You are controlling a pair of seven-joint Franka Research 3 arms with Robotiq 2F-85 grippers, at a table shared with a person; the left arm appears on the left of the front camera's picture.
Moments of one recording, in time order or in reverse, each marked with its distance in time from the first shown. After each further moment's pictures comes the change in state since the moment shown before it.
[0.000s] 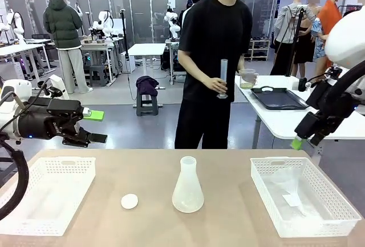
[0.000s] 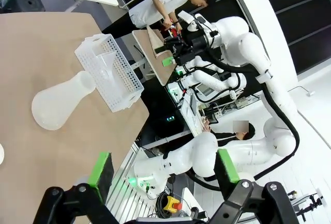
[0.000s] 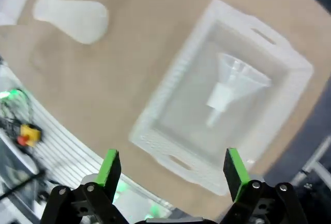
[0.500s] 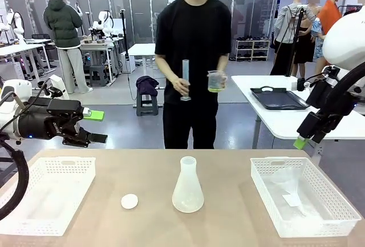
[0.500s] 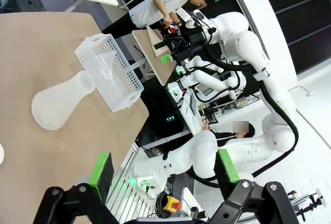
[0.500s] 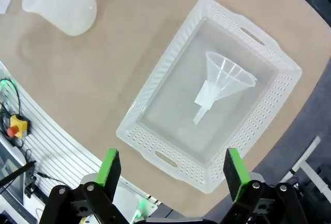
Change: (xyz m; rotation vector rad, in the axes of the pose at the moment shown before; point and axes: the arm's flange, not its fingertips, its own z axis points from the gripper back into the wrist) left arm 0.000 0.000 0.000 -0.001 0.001 0.000; right arm 0.004 -0.005 0.001 -0.018 0.015 0.030
